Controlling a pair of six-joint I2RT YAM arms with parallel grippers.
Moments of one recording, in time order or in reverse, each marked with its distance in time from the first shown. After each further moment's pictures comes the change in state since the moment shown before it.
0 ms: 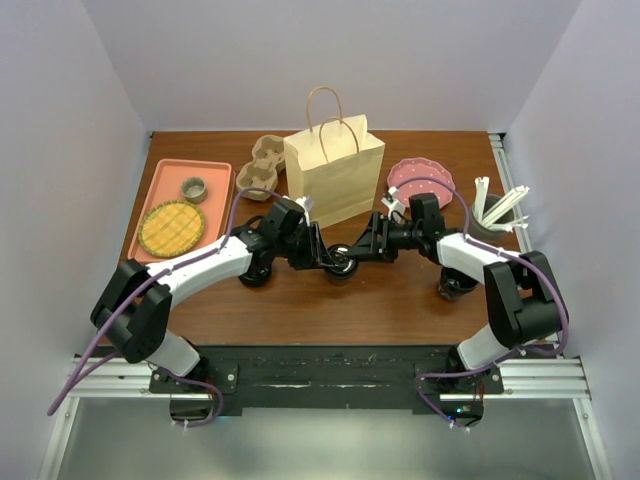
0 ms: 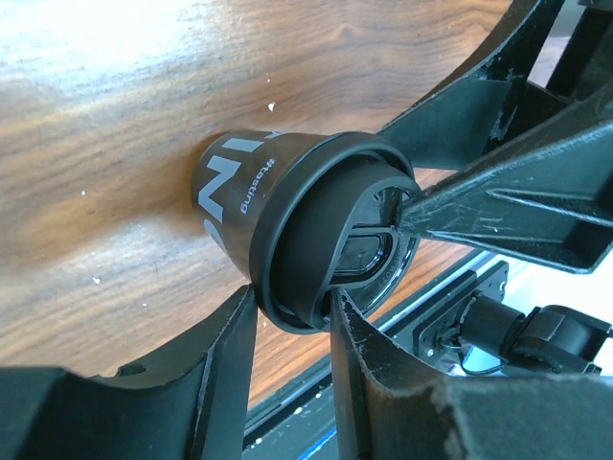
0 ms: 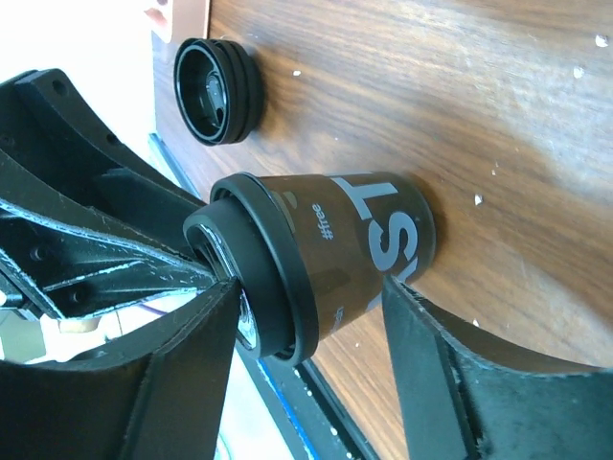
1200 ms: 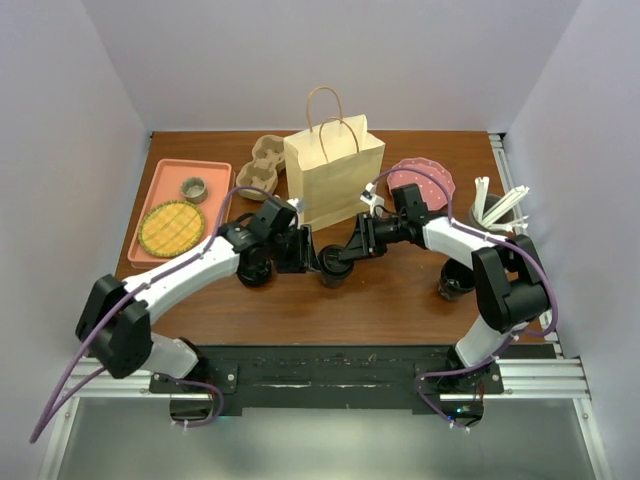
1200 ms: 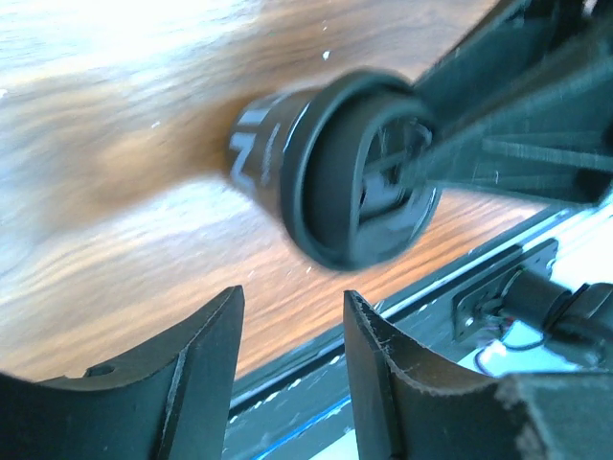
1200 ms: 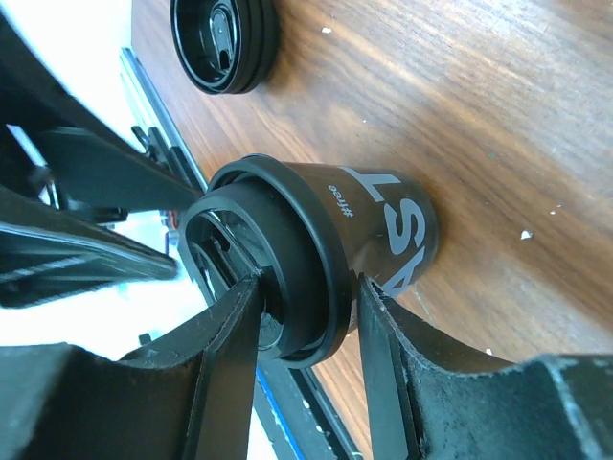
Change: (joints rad) left arm 0.010 -0.081 0.048 -0.225 -0.034 0.066; right arm 0.071 0.110 0.171 -0.206 -0.039 -0.232
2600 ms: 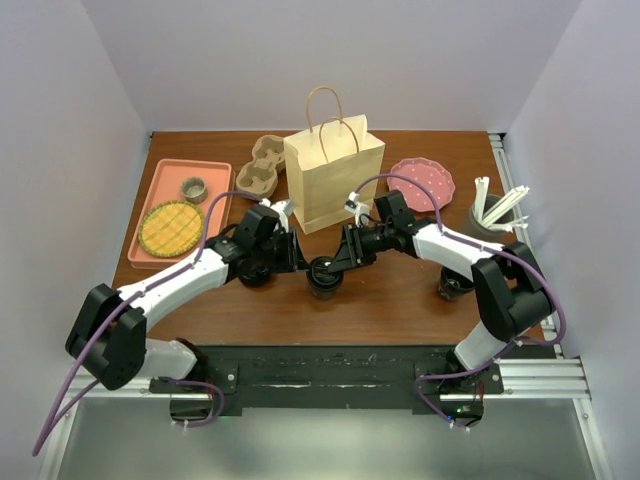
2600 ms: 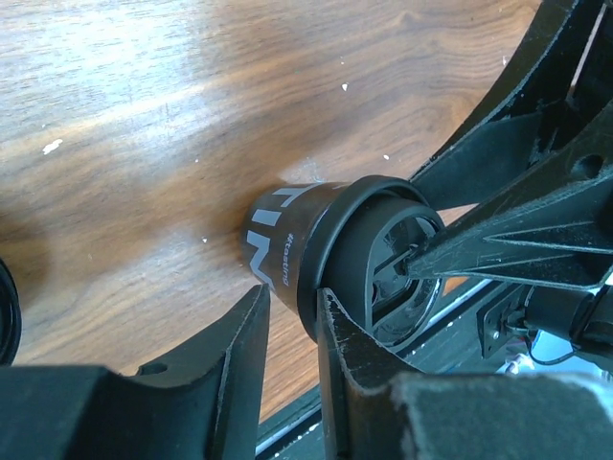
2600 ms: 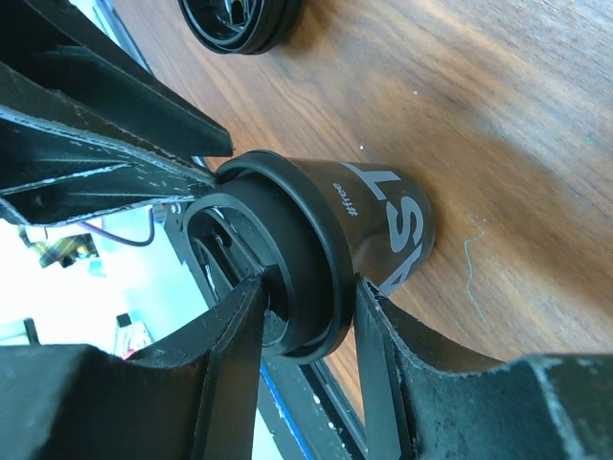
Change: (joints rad) left arm 0.079 -0.093 -0.182 0.192 0.029 0.097; right arm 0.133 -0.041 -0.002 -0.043 0.085 0.000
